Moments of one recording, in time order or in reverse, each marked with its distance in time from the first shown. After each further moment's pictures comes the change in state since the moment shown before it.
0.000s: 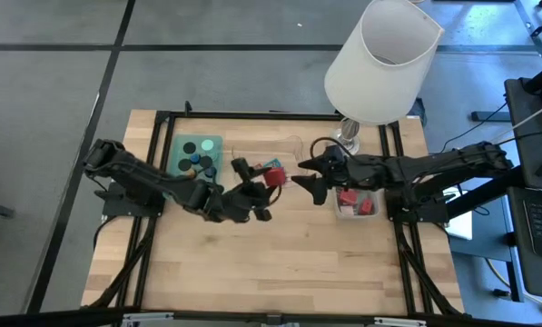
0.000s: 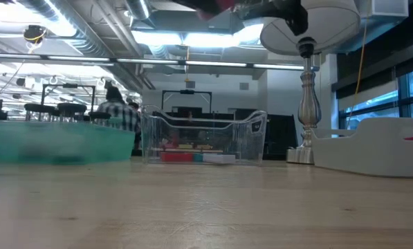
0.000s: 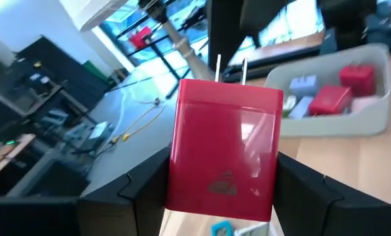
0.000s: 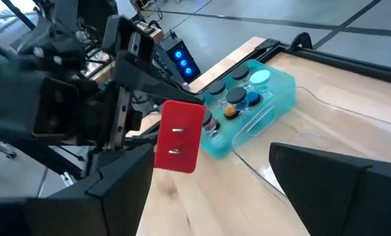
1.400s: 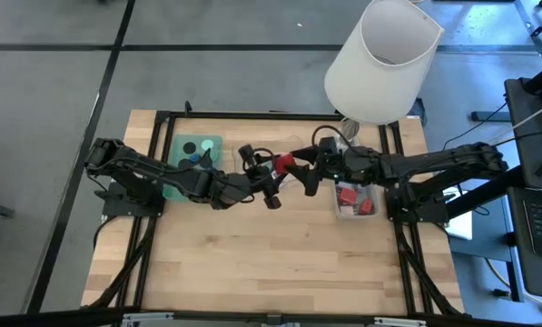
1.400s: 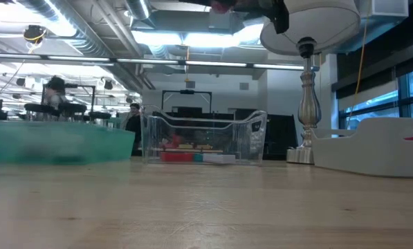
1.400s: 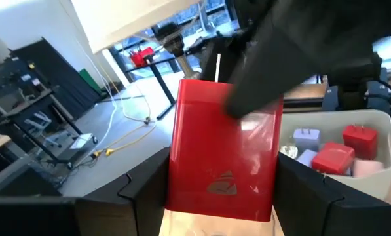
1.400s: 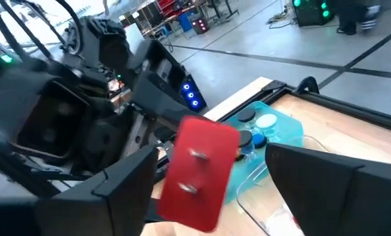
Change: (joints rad) left arm 0.104 0.001 0.000 0.236 0.130 0.054; right arm -0.069 0.064 0.000 0.216 -0.021 -0.102
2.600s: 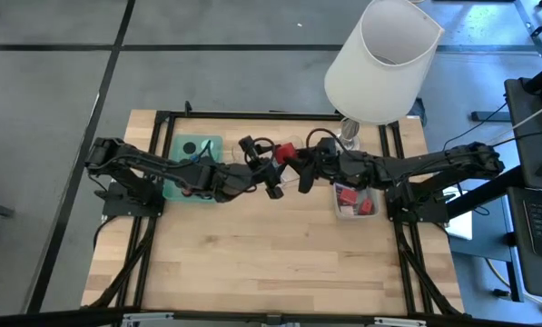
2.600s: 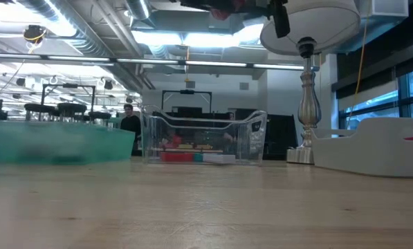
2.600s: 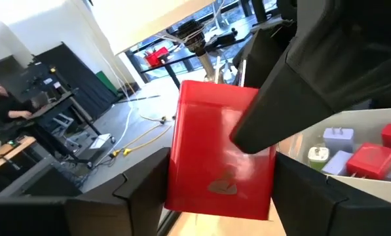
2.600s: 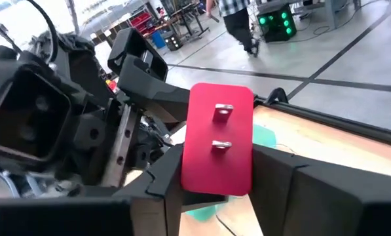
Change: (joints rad) left arm 0.048 0.001 0.000 0.046 0.000 0.081; right arm 0.000 0.044 0.002 0.028 0.156 0.017
